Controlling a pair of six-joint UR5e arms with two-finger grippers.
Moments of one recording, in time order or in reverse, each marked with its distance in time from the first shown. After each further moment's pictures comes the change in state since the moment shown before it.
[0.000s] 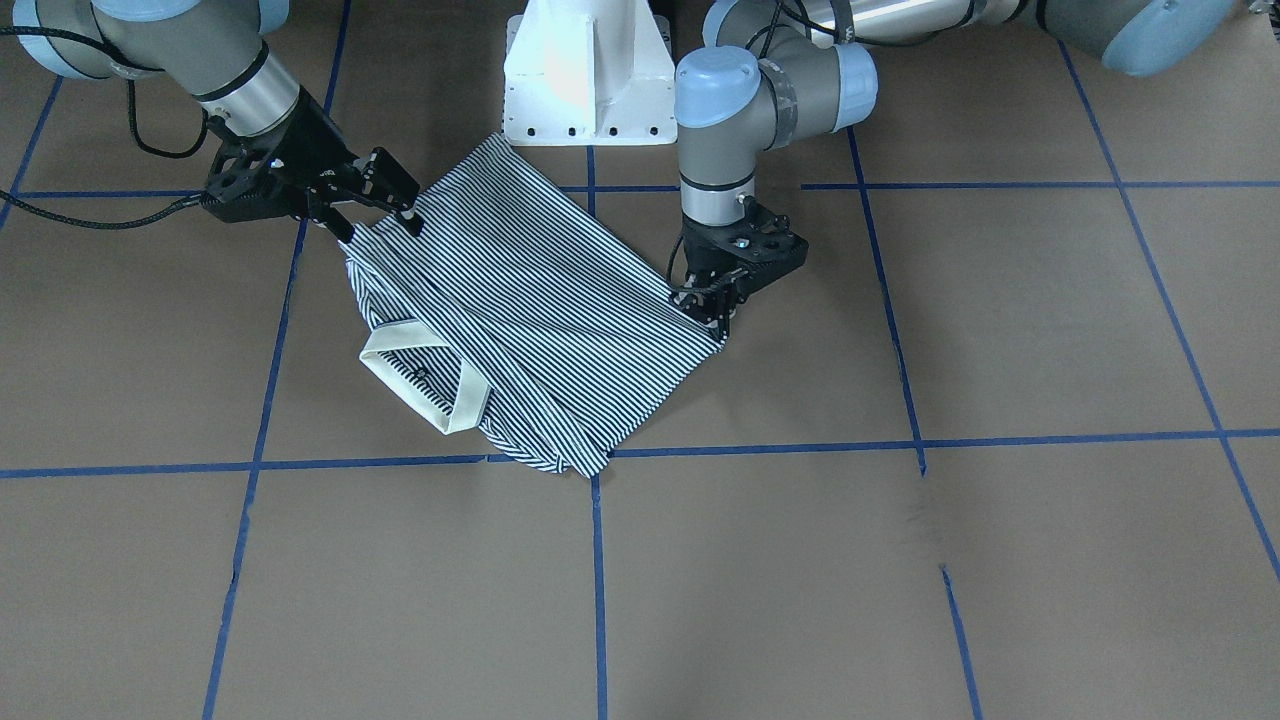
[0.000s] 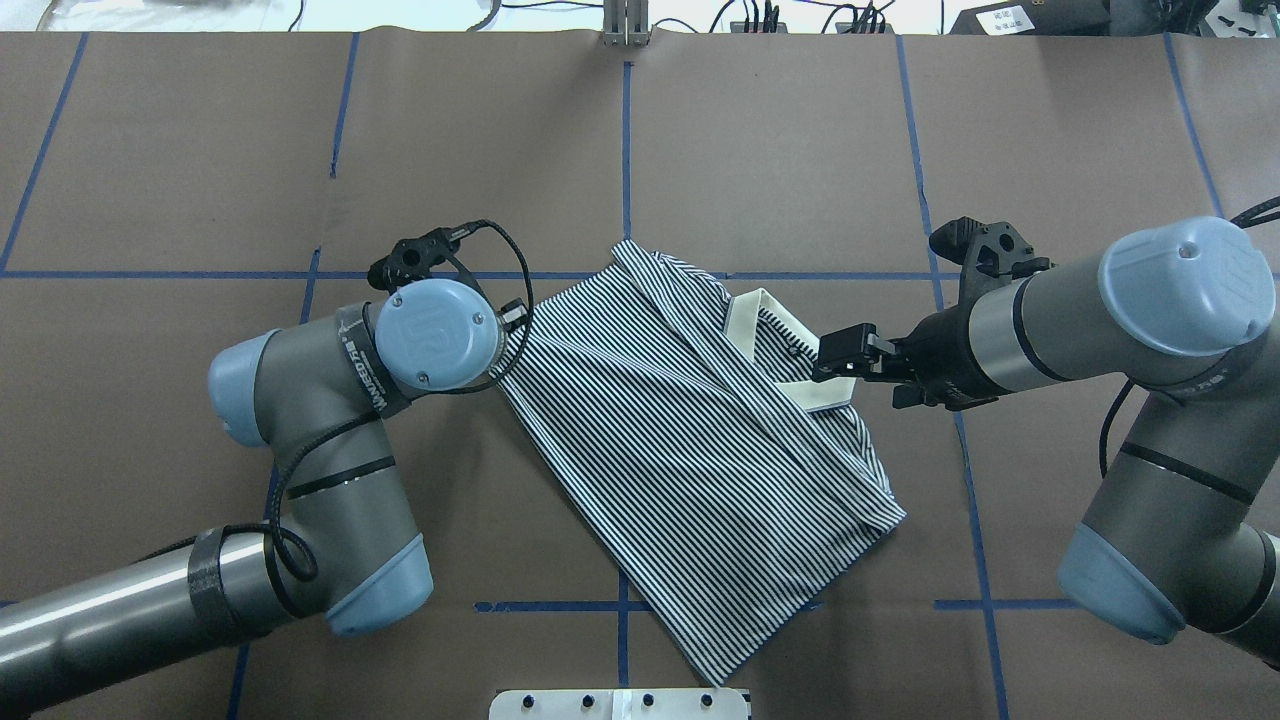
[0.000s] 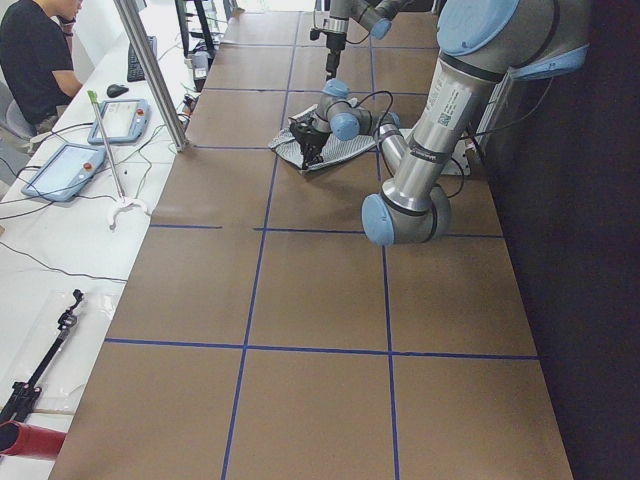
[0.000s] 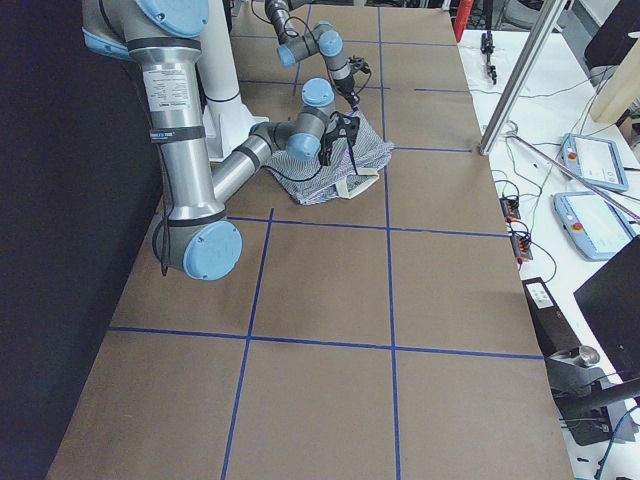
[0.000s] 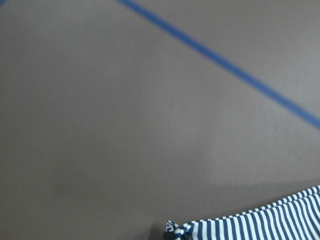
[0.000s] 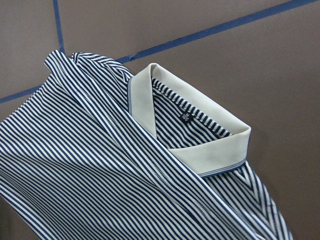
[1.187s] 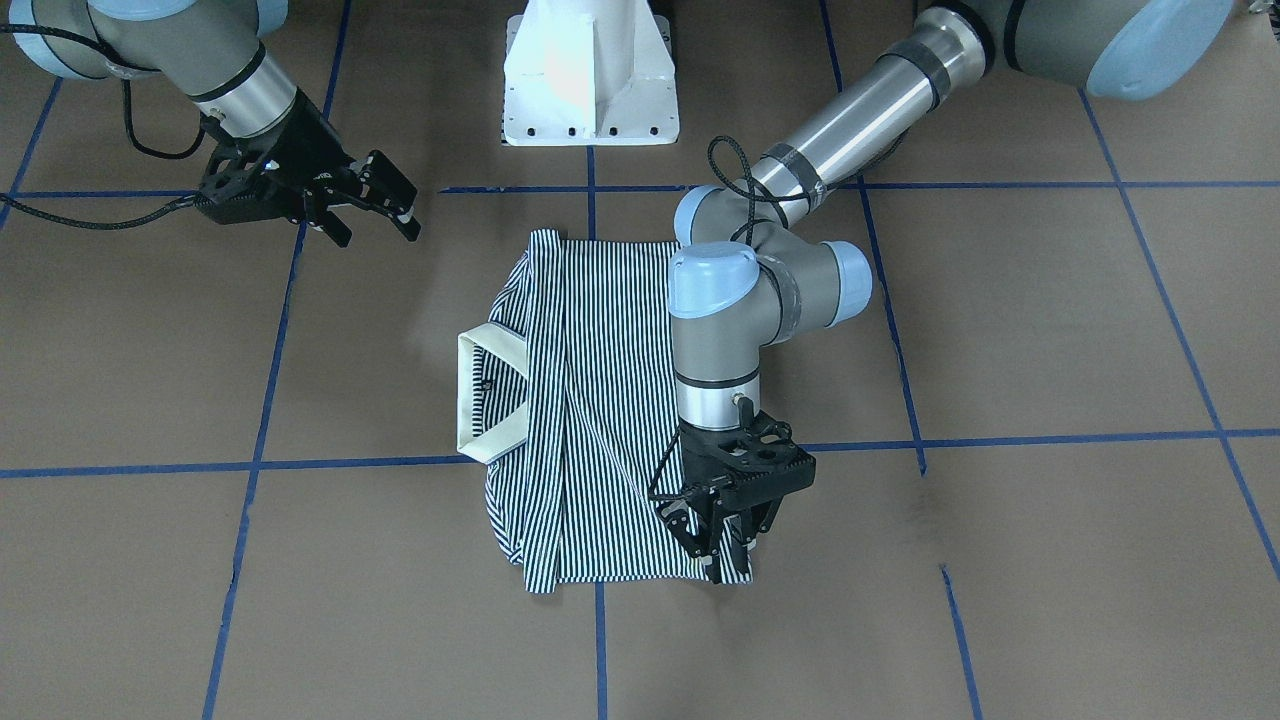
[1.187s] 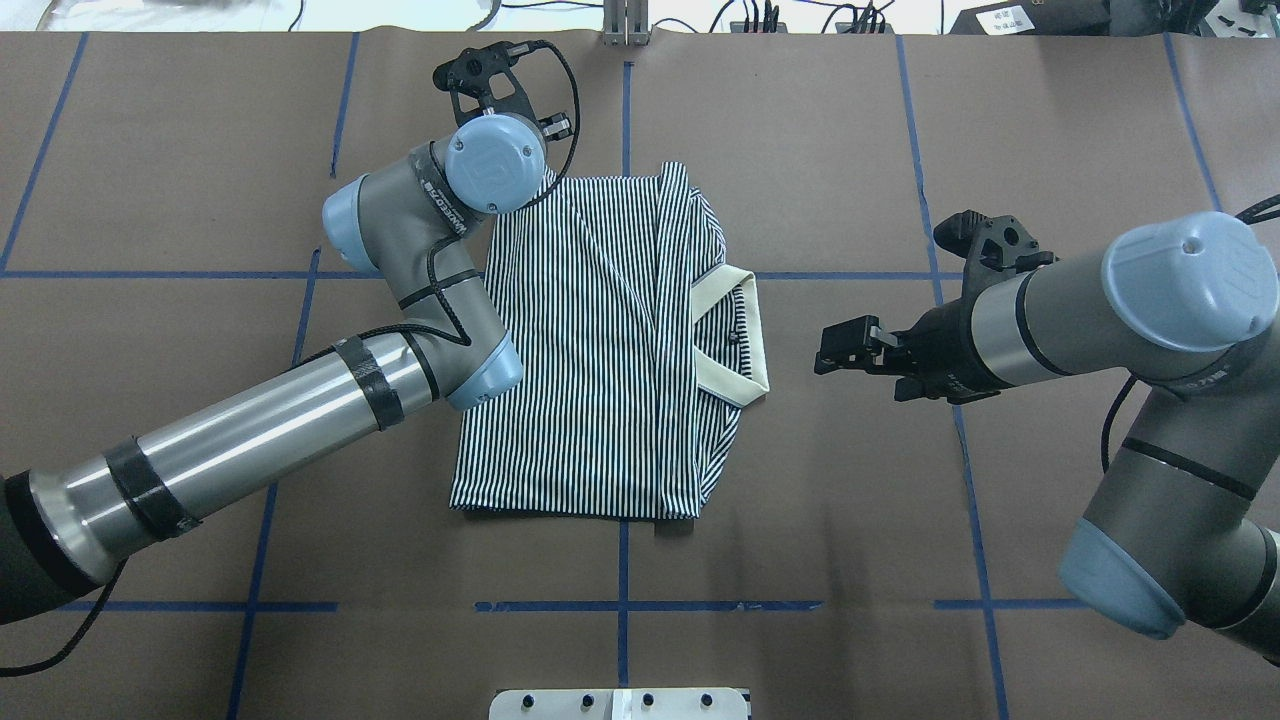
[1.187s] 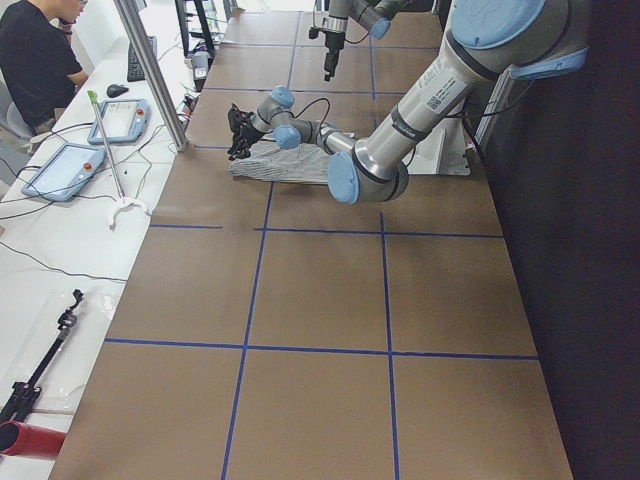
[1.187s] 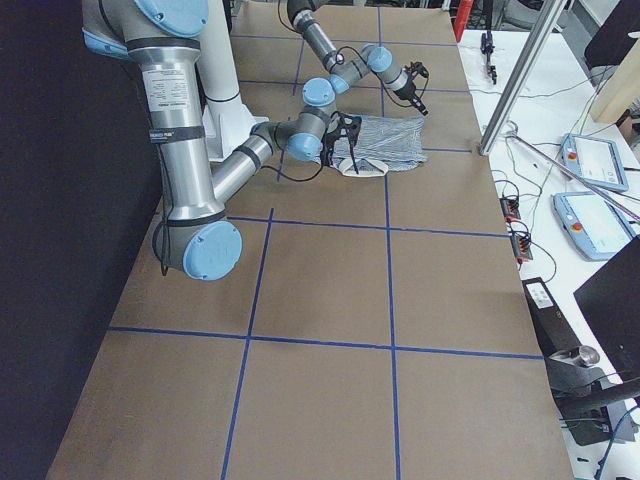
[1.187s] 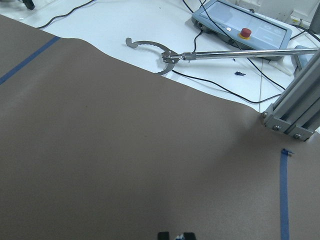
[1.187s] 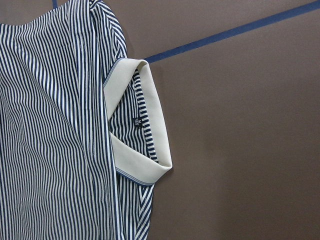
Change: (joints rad) left arm -0.156 -0.316 0.676 -0.549 0.197 0.316; right arm 0.008 0.003 -0.003 0.000 -0.011 0.003
